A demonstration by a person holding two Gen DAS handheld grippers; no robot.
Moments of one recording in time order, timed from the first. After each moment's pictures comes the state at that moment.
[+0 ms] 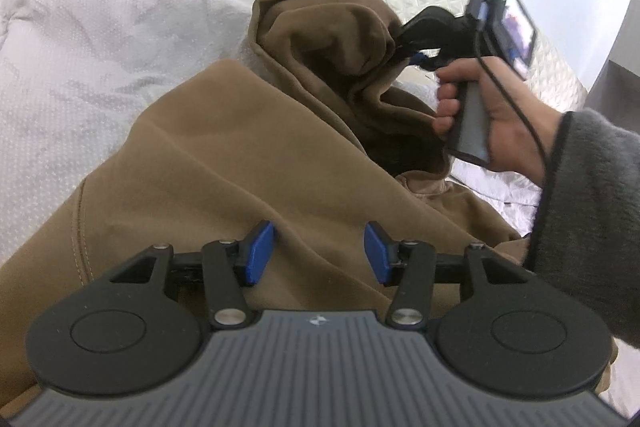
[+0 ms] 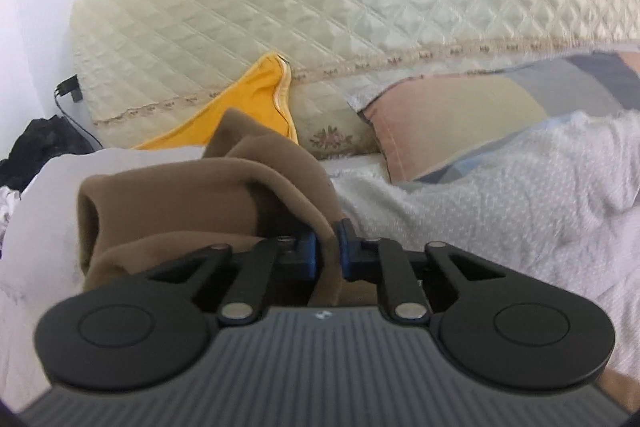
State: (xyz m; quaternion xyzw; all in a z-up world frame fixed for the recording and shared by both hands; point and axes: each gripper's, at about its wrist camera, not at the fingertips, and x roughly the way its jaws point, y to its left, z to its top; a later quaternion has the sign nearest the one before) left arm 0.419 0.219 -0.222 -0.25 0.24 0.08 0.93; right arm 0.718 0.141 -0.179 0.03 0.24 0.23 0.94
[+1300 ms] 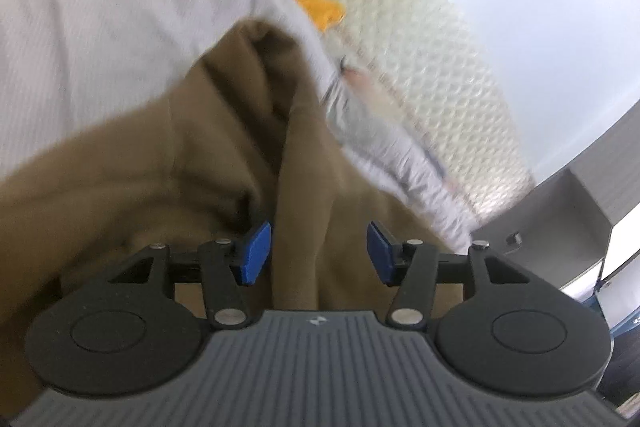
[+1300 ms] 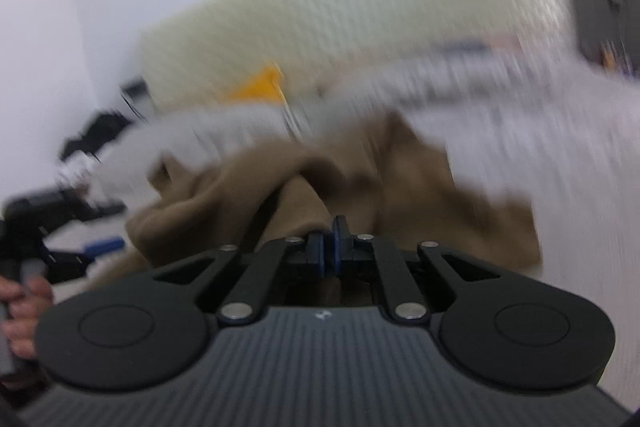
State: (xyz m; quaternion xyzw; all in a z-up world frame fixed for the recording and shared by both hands) left arm 0.286 0.212 -0.181 -0.44 0.22 0.06 0.87; right arm 0.338 -0.122 -0.178 0.06 0.26 0.21 0.94
